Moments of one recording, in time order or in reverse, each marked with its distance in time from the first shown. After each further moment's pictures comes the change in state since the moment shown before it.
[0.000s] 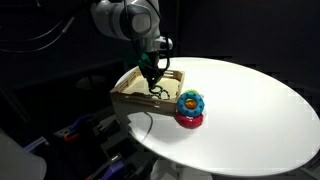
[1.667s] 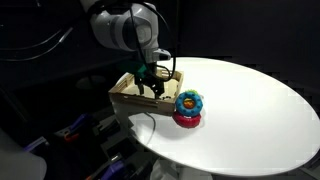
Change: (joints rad) arm -0.011 0.061 -0.020 -0.024 -0.132 -0.021 0.008
